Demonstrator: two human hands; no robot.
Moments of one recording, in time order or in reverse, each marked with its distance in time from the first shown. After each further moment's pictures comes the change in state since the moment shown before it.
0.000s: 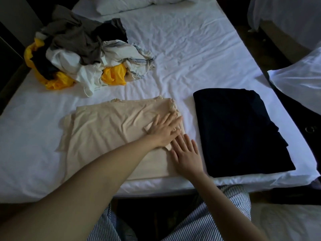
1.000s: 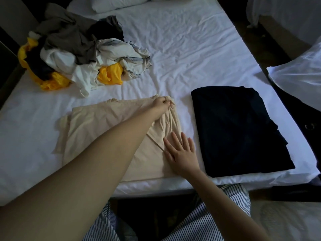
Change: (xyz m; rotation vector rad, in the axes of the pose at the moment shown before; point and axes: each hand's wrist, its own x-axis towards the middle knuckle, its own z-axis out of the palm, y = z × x) left_hand 0.069 -0.008 -0.050 -0.870 0.202 -0.430; right_hand 0.006 -0.005 -0.004 0.112 -0.139 -0.053
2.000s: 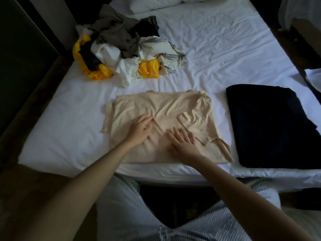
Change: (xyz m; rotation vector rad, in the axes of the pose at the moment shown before) left_hand -0.132 -0.177 -0.139 0.345 0.152 0.216; right_hand 0.011 -0.106 0.005 -0.015 -0.243 -0.152
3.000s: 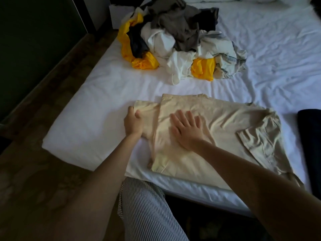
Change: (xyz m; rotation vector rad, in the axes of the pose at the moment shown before) left_hand 0.014 -0.125 -0.080 -0.273 0.497 -0.628; right_hand 0.157 -0.113 0.015 -0.183 0.033 -0.032
